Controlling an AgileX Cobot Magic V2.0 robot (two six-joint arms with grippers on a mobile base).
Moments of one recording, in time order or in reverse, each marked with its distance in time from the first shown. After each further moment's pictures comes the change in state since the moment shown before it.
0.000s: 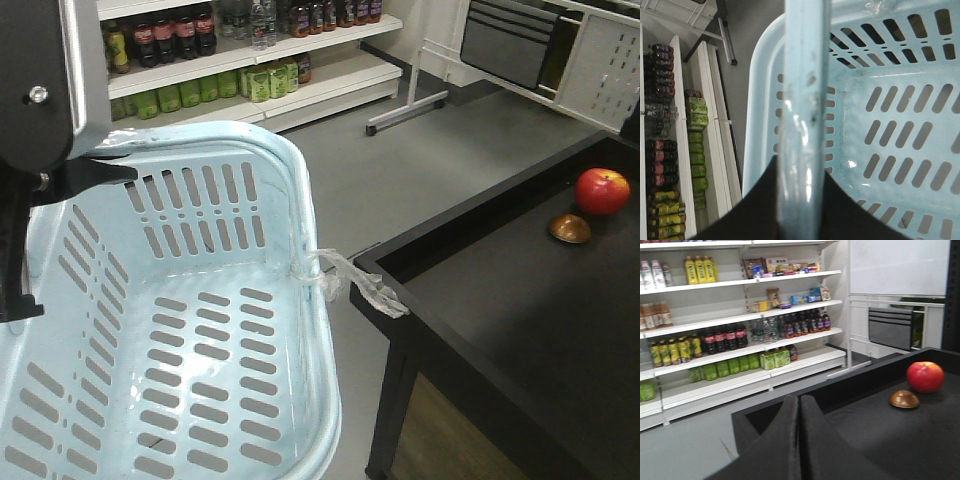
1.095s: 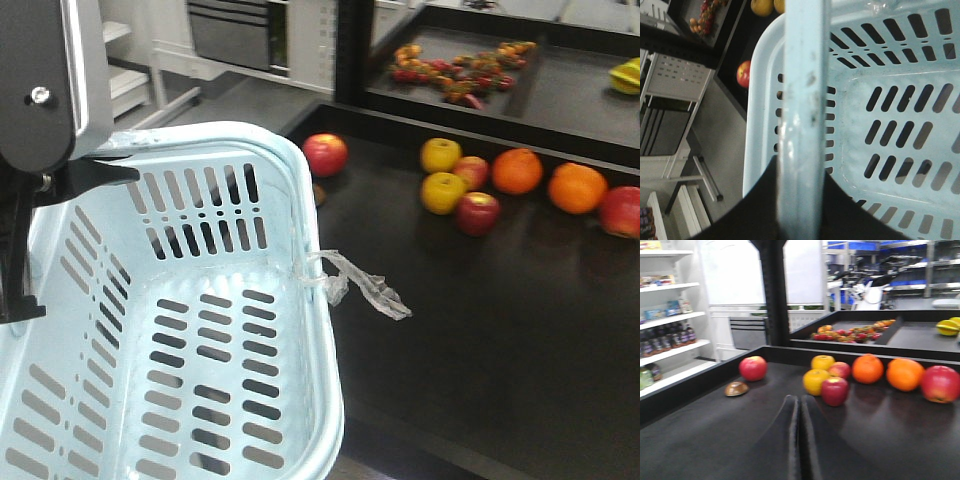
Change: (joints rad) left arm 0.000 0.000 0.000 -0.003 0.000 0.000; right arm 0.000 0.000 0.000 0.000 0.000 0.000
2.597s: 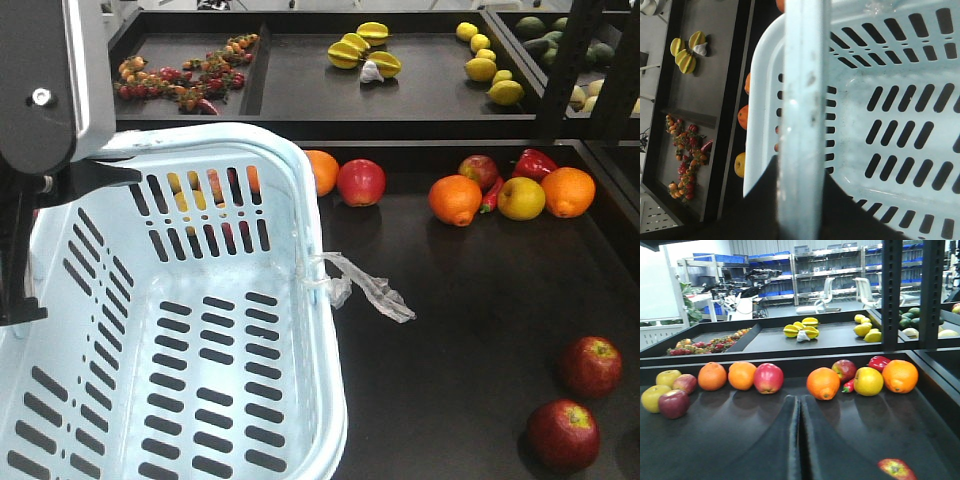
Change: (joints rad) left arm 0.000 0.000 0.000 -0.003 0.000 0.000; right arm 0.000 0.000 0.000 0.000 0.000 0.000
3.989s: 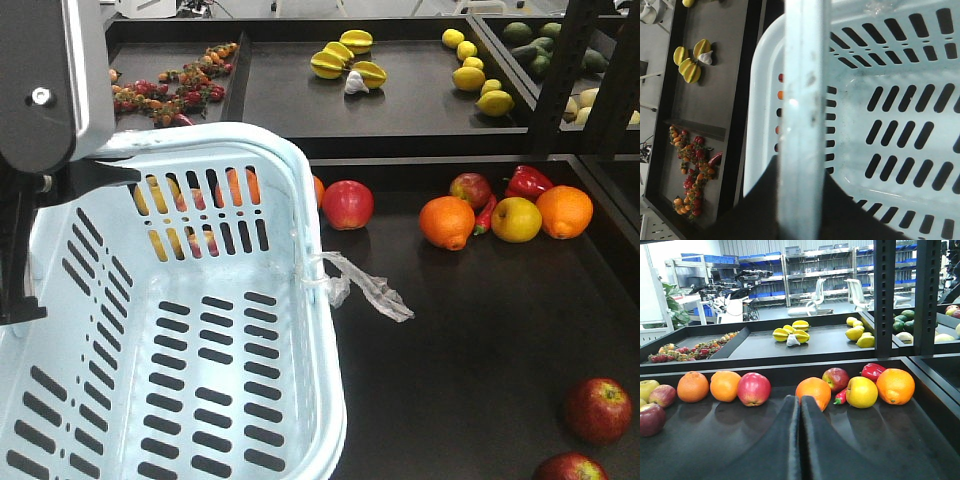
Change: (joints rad) left arm 0.000 0.000 0.000 0.000 0.000 0.000; right arm 0.000 0.000 0.000 0.000 0.000 0.000
